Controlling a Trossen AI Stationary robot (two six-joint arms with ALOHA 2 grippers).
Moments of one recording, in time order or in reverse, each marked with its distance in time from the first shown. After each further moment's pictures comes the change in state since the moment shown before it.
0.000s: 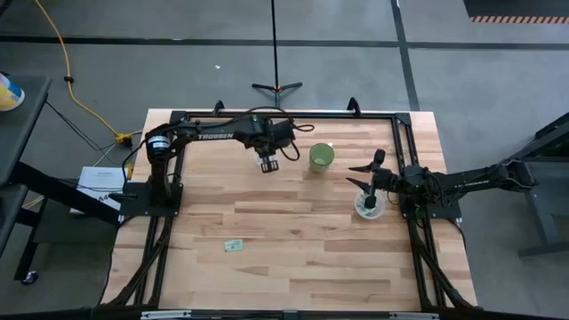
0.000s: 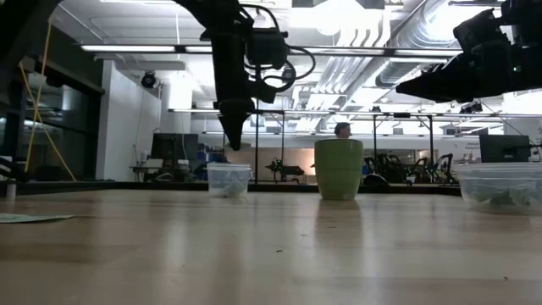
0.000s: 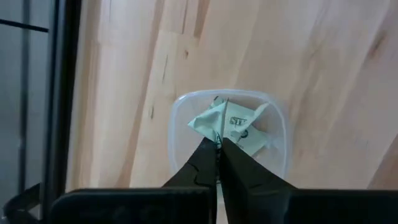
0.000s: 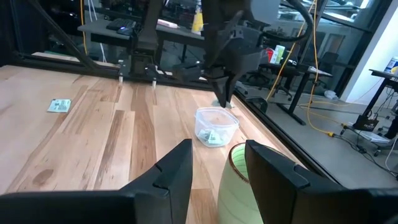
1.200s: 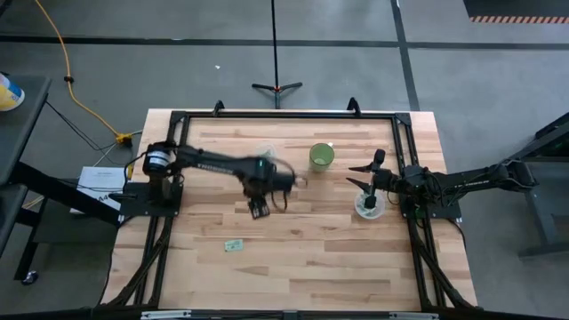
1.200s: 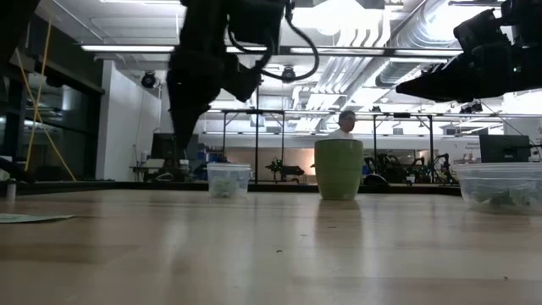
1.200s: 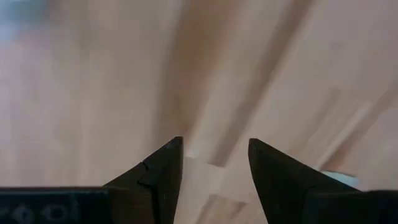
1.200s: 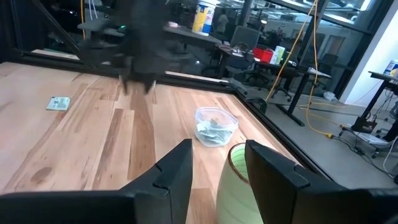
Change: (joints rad) left arm -0.317 -0.002 -0.041 -0.289 0.264 -0.450; right arm 0.000 0.000 0.000 -0.001 0.000 -0.010
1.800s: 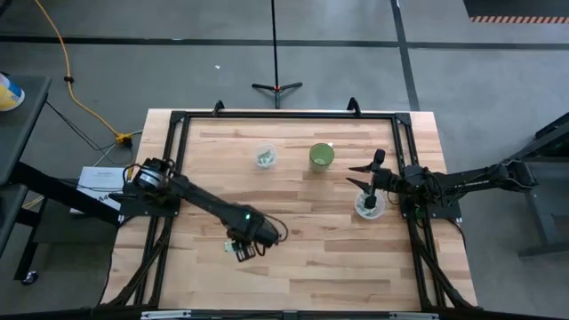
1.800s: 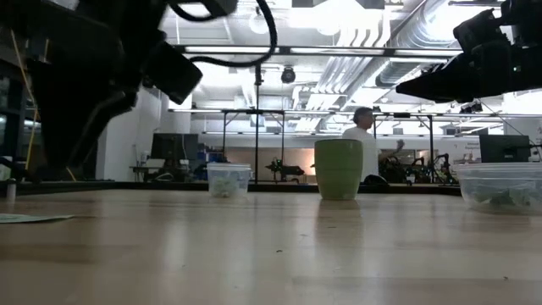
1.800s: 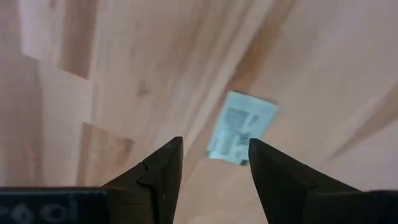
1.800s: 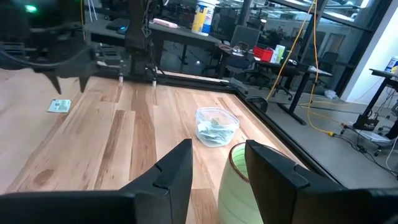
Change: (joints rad) left arm -0.366 0.000 -0.147 0.084 0.120 -0.434; right arm 0.000 0.000 0.000 0.001 0.000 0.015
